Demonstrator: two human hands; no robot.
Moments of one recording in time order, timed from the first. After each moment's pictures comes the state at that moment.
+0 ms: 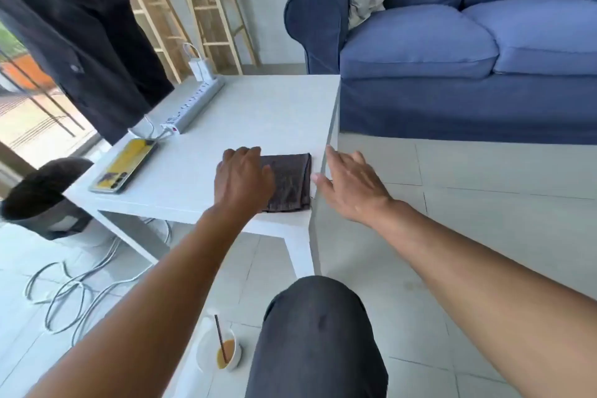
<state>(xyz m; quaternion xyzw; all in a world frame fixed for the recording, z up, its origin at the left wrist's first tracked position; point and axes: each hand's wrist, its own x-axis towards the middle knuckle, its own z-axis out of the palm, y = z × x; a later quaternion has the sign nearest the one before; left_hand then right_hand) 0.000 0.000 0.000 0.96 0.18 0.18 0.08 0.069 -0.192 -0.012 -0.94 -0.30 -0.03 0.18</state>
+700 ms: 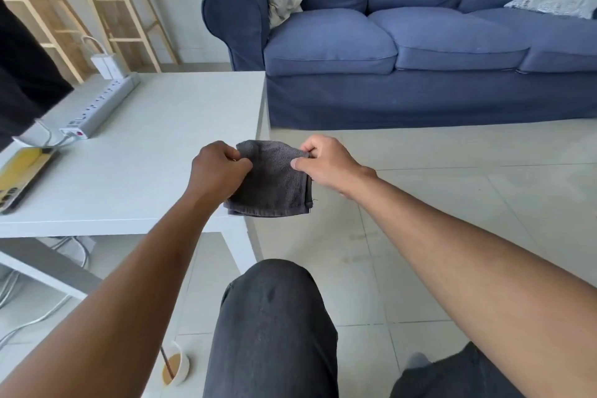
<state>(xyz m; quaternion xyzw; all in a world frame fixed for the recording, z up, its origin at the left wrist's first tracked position) 0.018 -0.052 0.006 0.88 0.21 0.10 0.42 0.069 -0.257 0.010 -0.88 -0.10 0.09 0.46</state>
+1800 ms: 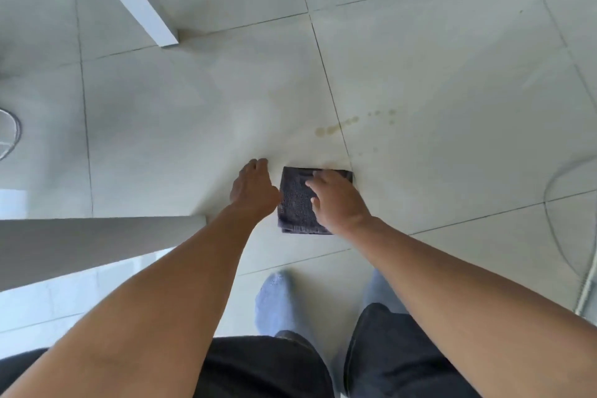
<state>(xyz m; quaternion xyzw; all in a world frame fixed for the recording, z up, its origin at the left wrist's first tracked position) 0.097 -0.207 -0.391 0.94 0.08 -0.27 0.19 0.062 -0.393 -0.389 -0.95 -0.11 0.25 0.18</state>
